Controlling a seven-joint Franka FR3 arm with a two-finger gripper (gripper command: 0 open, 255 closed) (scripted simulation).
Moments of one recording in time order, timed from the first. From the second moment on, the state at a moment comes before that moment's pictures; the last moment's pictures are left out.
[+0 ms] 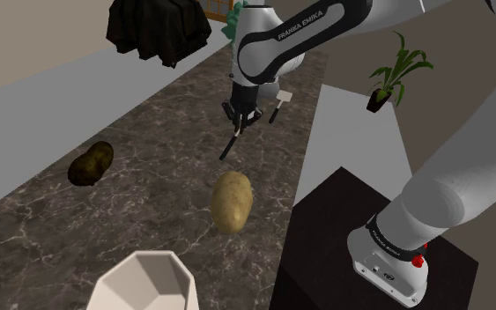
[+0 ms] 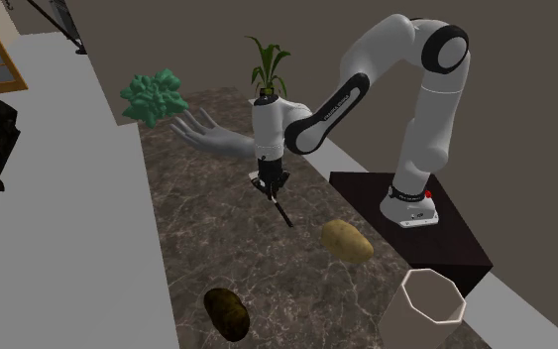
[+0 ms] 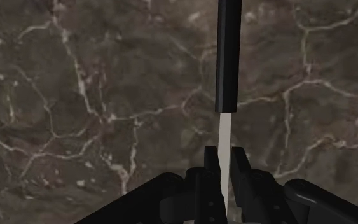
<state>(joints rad) -0.21 0.08 0.41 -2.23 0.04 2.28 1.26</state>
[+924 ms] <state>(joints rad) -0.22 0.01 0.41 -2.17 0.07 2.16 1.24</state>
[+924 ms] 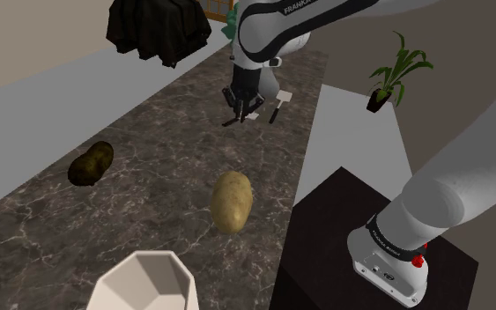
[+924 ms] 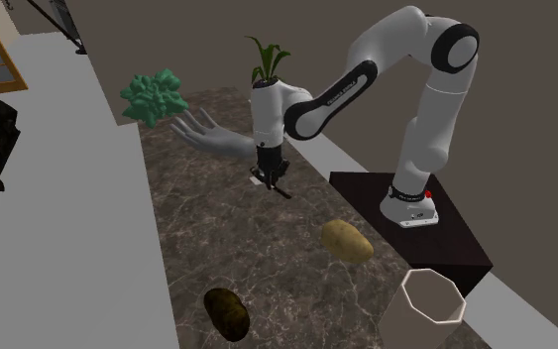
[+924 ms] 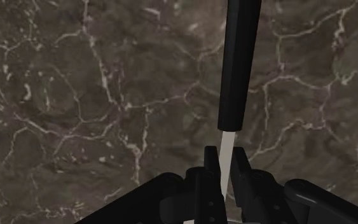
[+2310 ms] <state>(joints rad) -0.22 -0.08 0.40 -1.99 0.10 1.89 1.23</state>
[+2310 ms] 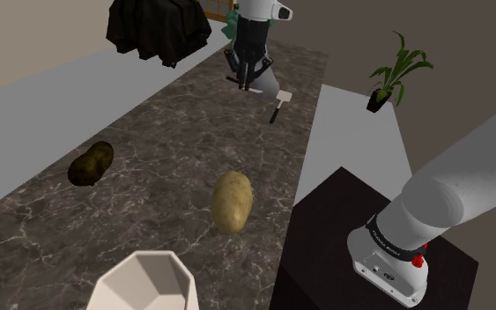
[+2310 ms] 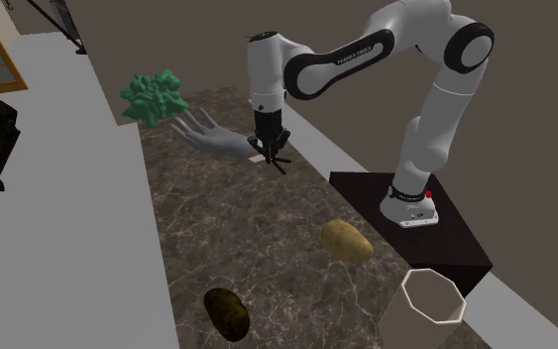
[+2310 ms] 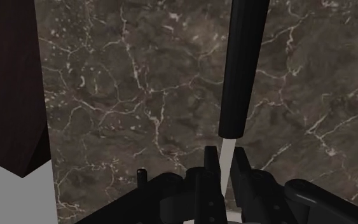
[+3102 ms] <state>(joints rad) -0.23 -0.10 0.40 -1.84 0.10 1.73 1.23</state>
